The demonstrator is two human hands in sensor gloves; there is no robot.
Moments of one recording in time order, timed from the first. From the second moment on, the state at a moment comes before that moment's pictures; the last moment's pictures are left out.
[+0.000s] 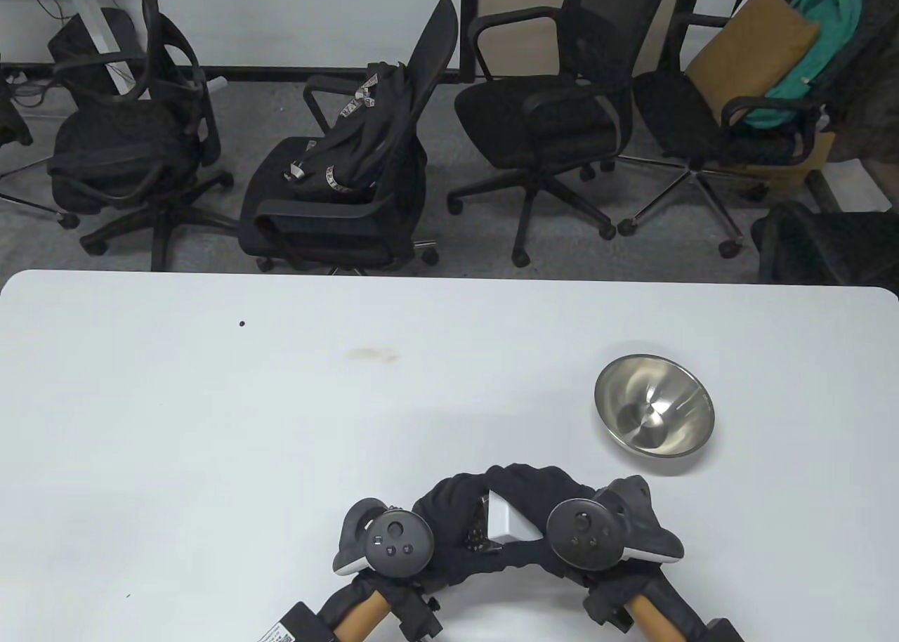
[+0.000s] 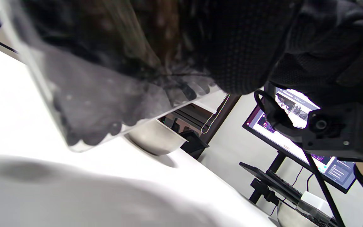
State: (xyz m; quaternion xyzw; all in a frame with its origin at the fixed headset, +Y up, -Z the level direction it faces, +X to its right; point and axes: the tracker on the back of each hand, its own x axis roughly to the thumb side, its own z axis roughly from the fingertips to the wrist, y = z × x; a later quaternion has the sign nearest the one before) left_hand -0.072 -0.719 -0.259 0.01 -0.39 0.33 0.86; right_hand 0.126 -0.644 -0.247 0.34 0.01 0.93 0.11
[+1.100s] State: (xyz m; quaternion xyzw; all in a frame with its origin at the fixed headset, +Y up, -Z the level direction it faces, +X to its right) left_hand -0.075 -0.721 -0.260 0.00 -0.40 0.34 0.85; right_hand 0.127 -0.642 -0.247 0.33 0.02 0.94 0.12
